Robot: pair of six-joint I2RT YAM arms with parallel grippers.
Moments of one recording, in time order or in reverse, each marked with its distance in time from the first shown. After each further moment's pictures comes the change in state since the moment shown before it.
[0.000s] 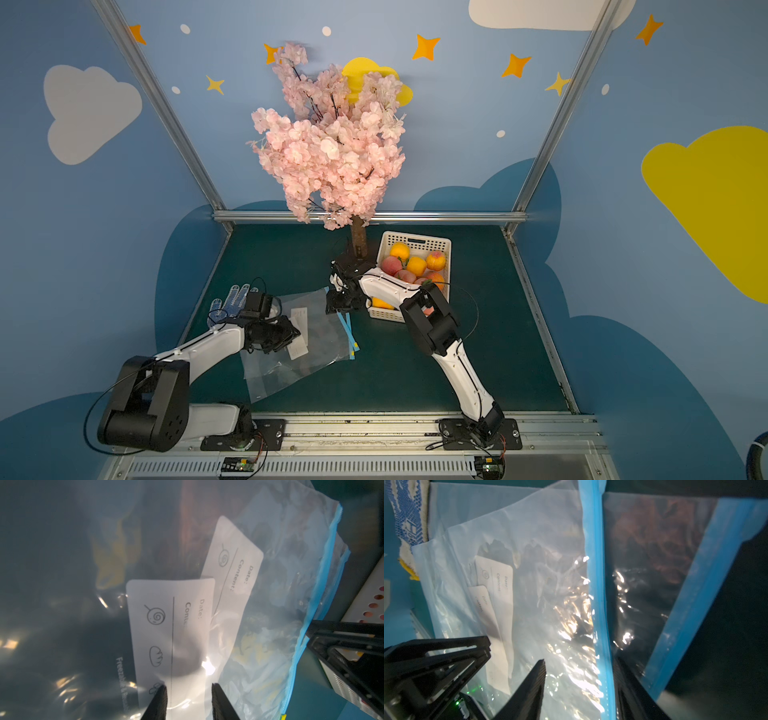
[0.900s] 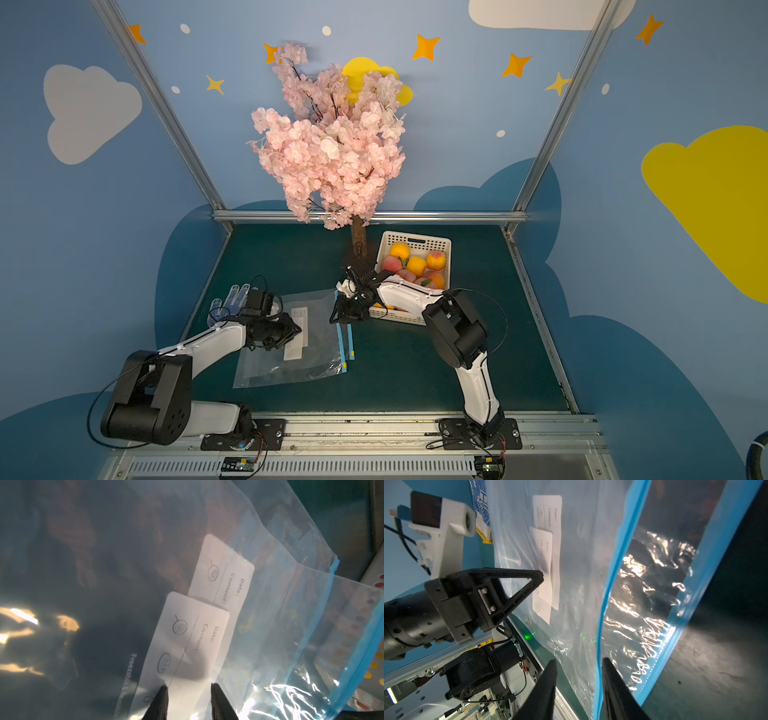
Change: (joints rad) left arm -0.002 0.029 0.009 0.040 -0.001 0.002; right arm 0.004 -0.277 -0.365 0.162 -0.201 0.121
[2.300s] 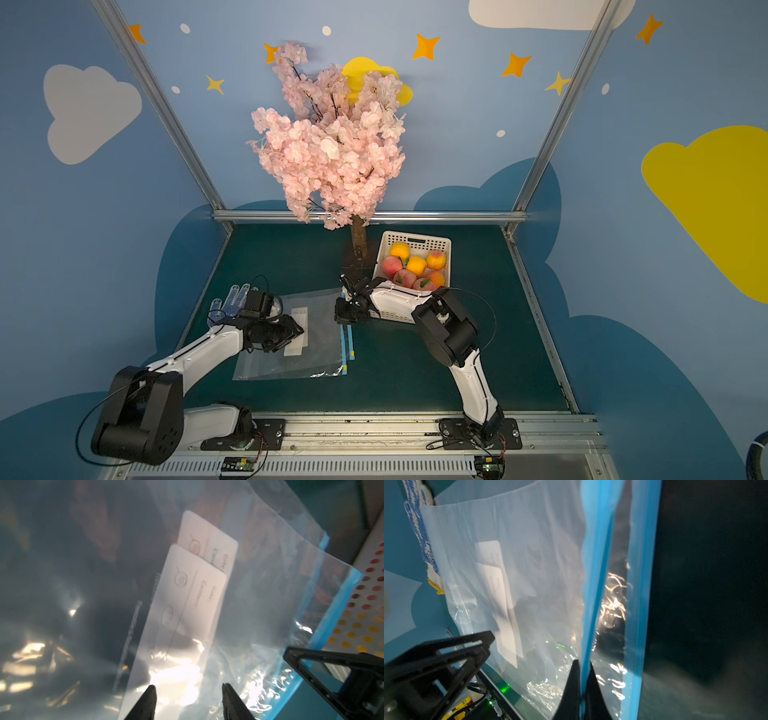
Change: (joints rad) left arm -0.054 -0.144 0.006 -0.115 0.013 0.030; right arm 0.038 0.050 0.010 0.064 0.272 0.196
